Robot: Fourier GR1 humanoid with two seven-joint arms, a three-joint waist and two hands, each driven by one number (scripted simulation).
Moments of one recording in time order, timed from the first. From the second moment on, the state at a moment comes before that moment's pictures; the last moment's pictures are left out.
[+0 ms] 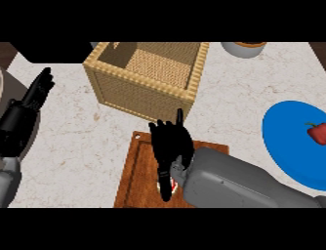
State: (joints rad) left arm -0.20 0.39 -0.01 -1.53 -0.02 0.00 -0.02; right arm -0.85 -0.19 0.98 -1.35 0.08 0.17 1.11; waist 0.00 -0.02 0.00
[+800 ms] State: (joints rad) left arm -0.20 0.36 0.02 -1.53 -0.06 -0.02 -0.03; right arm -0.63 -0.12 0.93 -1.32 0.25 0.18 1.08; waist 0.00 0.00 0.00
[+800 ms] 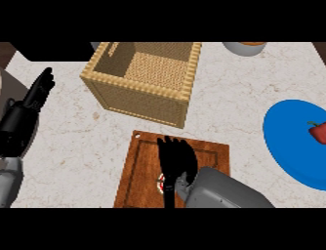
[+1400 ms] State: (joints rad) left arm -0.21 0.33 0.04 -1.53 -0.08 -0.05 -0.01; right arm -0.55 -0.07 0.84 -1.27 0.37 0.21 1.03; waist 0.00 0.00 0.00
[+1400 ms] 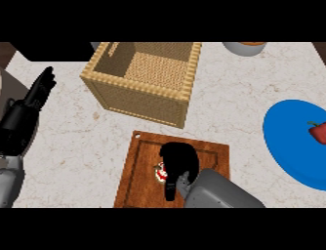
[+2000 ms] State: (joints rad) left arm -0.19 0.31 0.06 -1.57 -0.11 -0.07 0.00; right arm -0.52 -0.08 0.78 -1.20 0.56 0.23 0.87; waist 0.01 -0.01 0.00
